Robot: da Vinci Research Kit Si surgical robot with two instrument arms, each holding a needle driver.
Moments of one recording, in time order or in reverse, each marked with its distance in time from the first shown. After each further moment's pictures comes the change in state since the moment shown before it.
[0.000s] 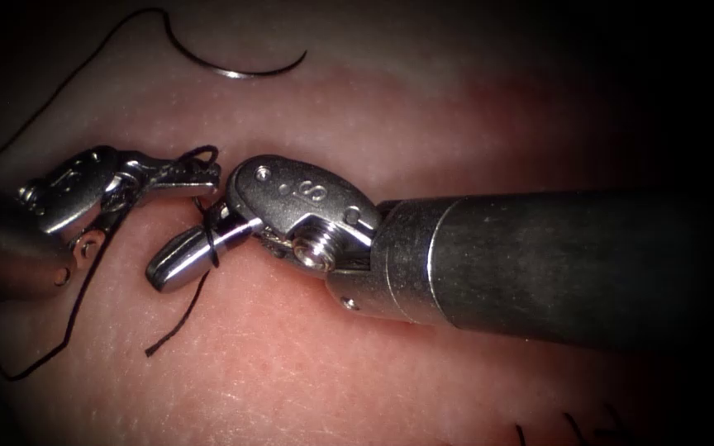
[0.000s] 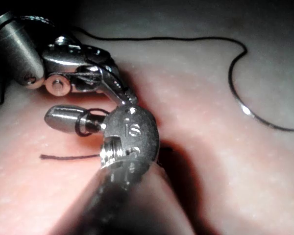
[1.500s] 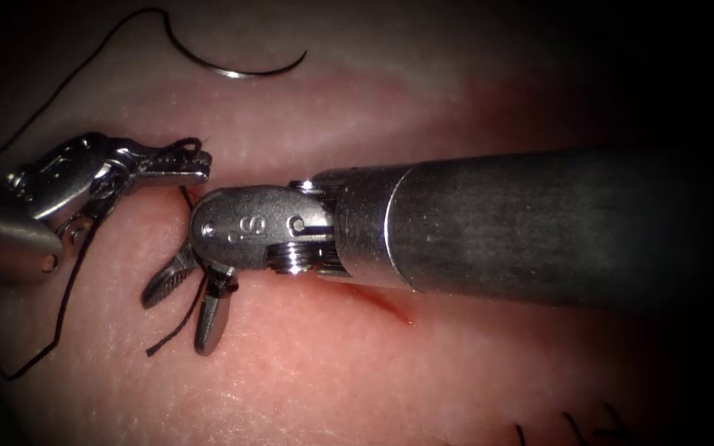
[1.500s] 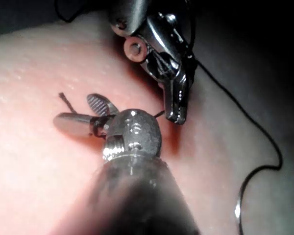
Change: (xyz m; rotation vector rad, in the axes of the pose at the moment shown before) right arm -0.002 0.001 0.004 -0.109 -0.611 -0.371; left arm 0.001 0.000 -0.001 -0.027 -0.004 -0.002
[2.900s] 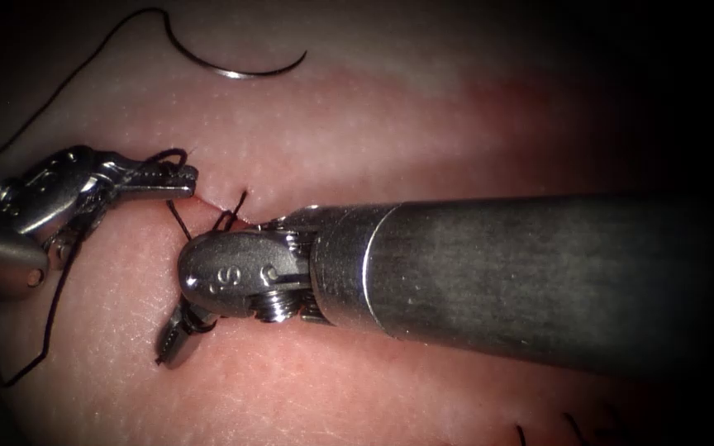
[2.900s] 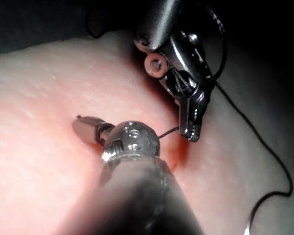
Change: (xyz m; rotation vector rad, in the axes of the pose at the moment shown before) right arm 0.000 -0.002 0.002 0.093 -0.219 0.155; left arm 0.000 0.001 -0.001 -0.012 0.006 0.012
